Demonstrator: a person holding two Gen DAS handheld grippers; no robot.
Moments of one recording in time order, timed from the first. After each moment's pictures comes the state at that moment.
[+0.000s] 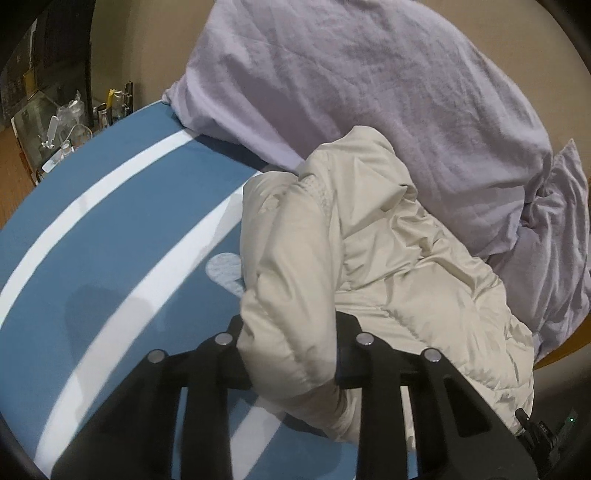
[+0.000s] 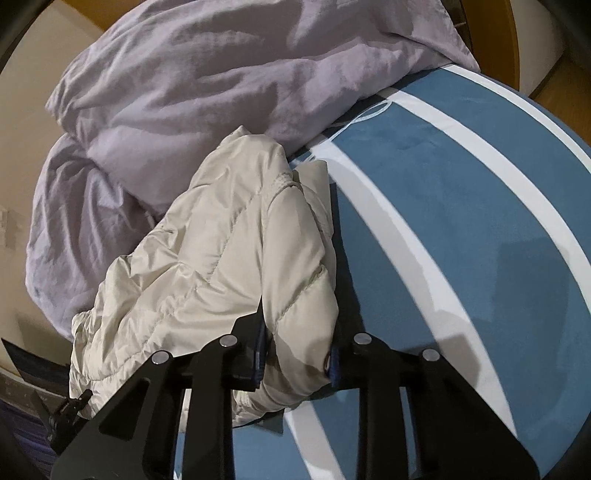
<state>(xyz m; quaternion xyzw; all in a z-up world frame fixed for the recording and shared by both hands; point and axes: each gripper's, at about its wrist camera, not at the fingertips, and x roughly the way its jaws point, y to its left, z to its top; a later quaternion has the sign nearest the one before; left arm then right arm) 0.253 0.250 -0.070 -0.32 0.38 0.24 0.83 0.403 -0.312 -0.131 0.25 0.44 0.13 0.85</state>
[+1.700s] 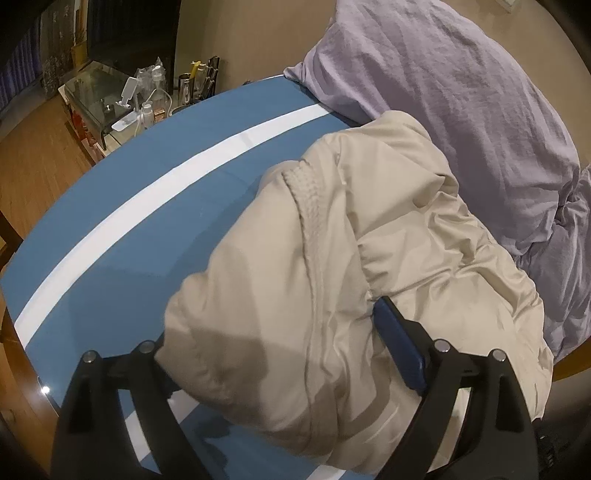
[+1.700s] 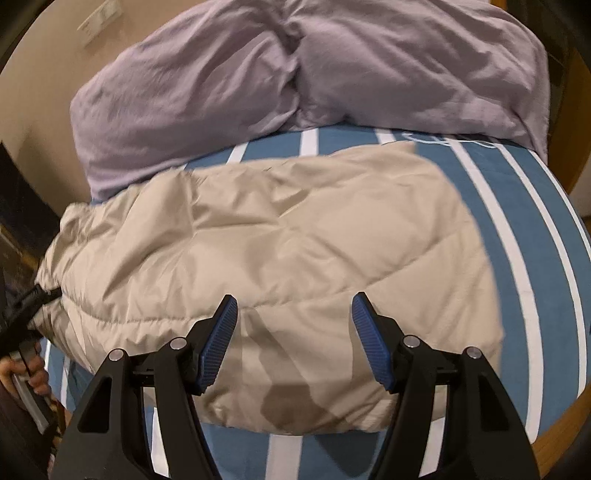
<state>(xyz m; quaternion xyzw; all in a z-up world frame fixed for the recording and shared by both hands) 0.104 0.273 -0.097 -0.34 0.40 0.31 0.79 0.253 -0.155 -0.099 0.00 0.42 0.22 0.88</state>
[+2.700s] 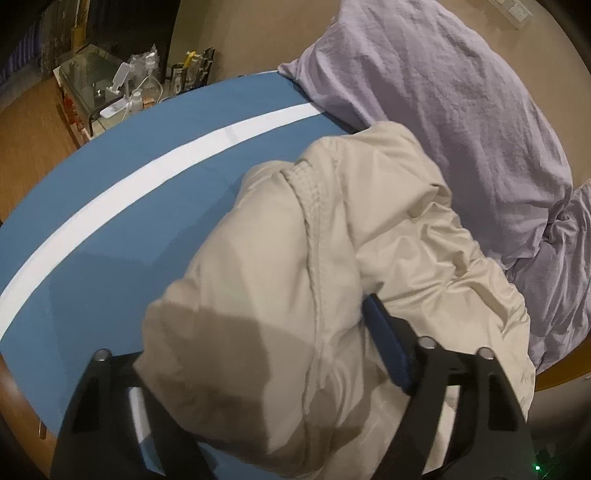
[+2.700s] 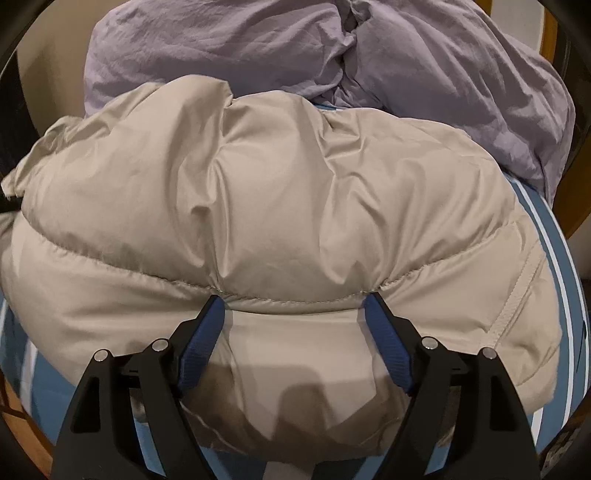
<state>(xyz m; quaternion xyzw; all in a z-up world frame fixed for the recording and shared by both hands) 0.113 0.278 -0.104 -0.37 0.37 0.29 0.80 0.236 -0.102 -0.150 -0.12 0.39 0.21 0.89</state>
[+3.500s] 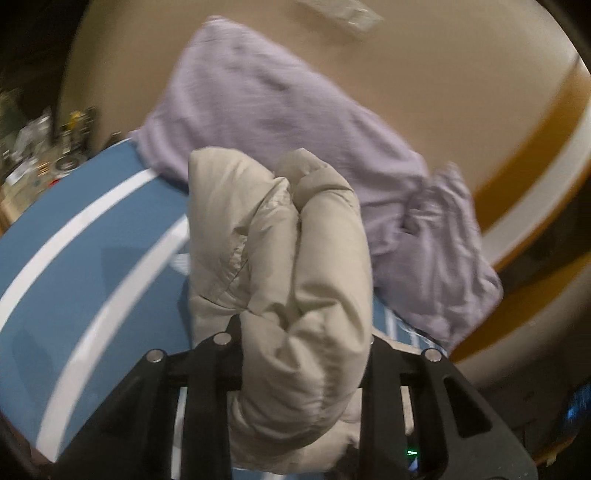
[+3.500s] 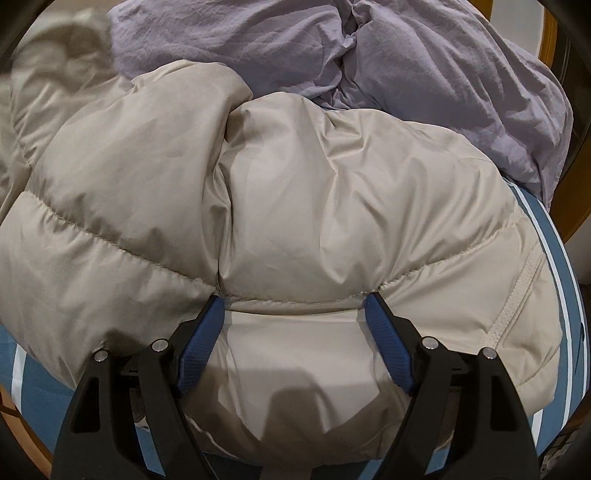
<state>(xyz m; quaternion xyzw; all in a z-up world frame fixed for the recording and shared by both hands) 0.145 0.188 0.028 -0.35 0.28 0.10 0.89 0.239 -0.104 -0.152 -0.13 0.38 0.20 0.89</state>
